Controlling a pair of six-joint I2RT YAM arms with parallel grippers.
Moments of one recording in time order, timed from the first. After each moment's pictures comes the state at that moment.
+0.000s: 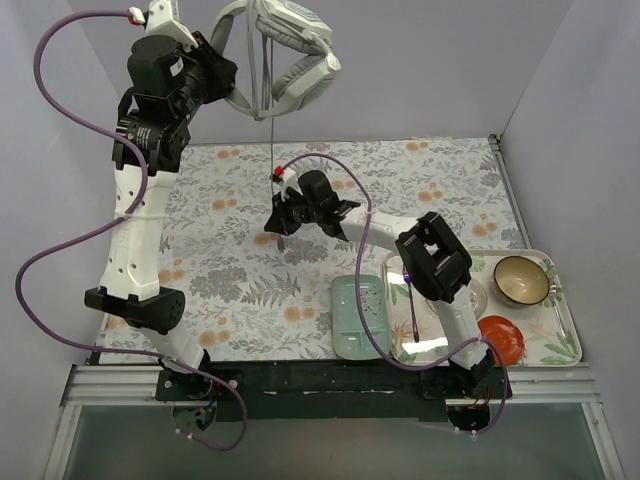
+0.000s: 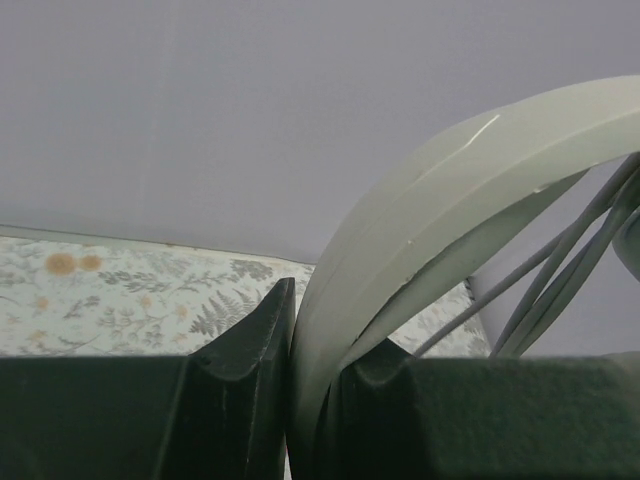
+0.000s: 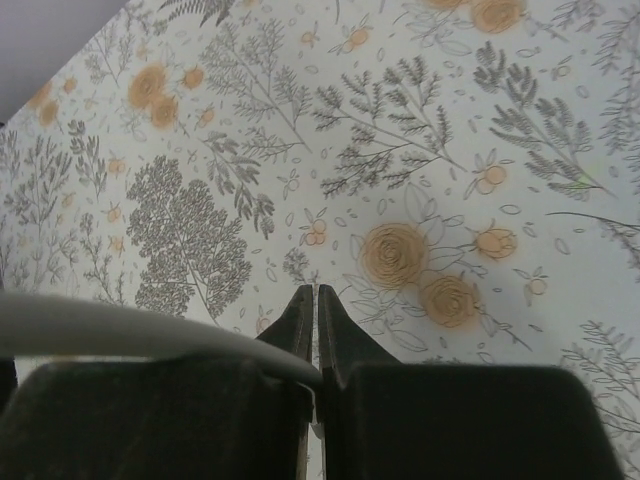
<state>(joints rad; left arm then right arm) -0.27 1.68 2.35 -0.70 -0.05 -0.47 0.77 2.16 1.55 0.19 -0.49 0.25</state>
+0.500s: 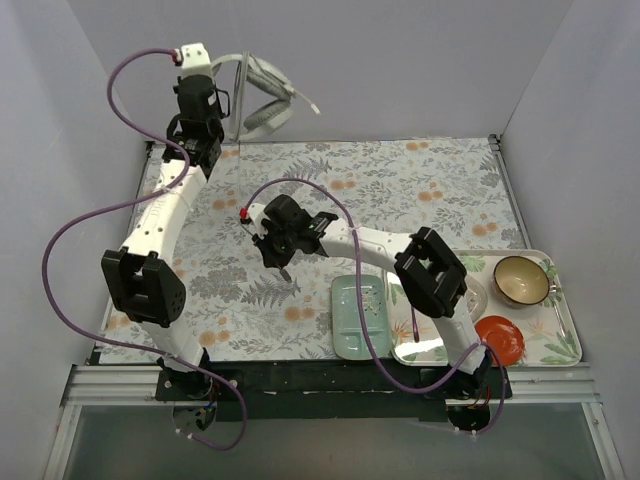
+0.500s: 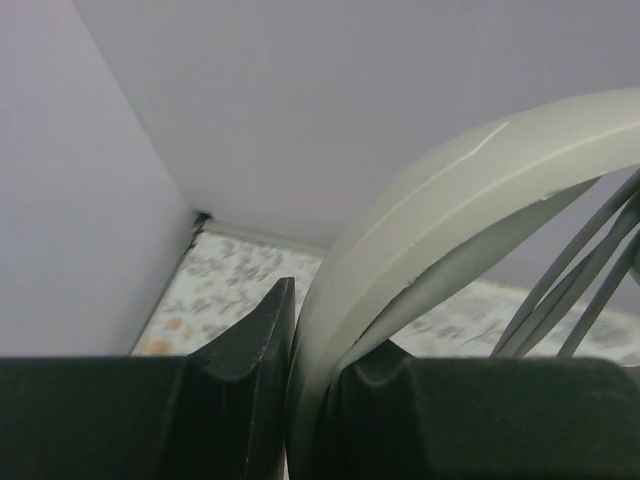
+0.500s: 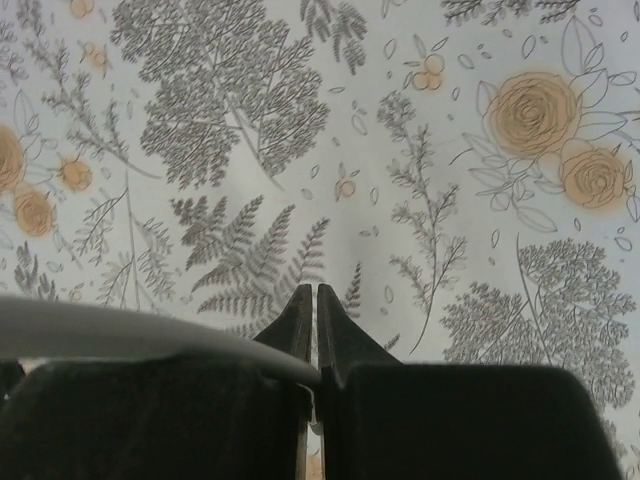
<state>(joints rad) -0.20 1.72 1.83 -0.16 -0.50 -0.06 0.98 2.11 1.65 -0.32 -0.29 0.00</state>
